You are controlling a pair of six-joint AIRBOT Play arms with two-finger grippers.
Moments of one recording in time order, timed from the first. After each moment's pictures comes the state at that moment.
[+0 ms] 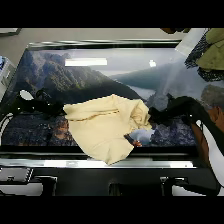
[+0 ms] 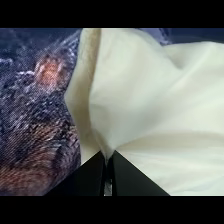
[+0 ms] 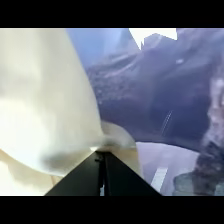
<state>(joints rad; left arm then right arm) 0.12 -1.56 1.15 1.07 -1.09 -1.69 -0.05 -1.44 1.01 2.08 -1.07 -1.45</state>
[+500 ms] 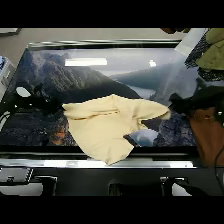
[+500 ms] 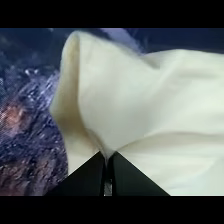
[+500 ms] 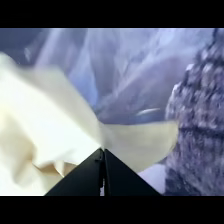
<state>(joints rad) 0.12 -1.53 1.23 1.07 -1.10 -1.66 -0.23 -1.26 1.16 1.97 -1.14 -1.40</state>
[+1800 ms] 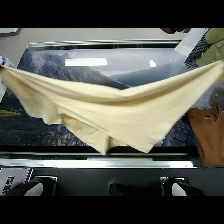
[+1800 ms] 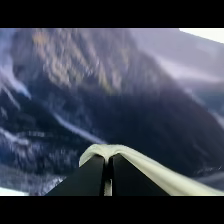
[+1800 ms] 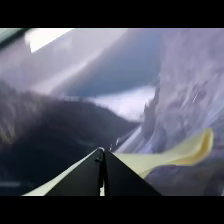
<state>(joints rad) 0.11 -1.12 1.75 1.39 -1.43 -1.80 -0.30 -1.11 1.81 1.95 -1.46 -1.27</state>
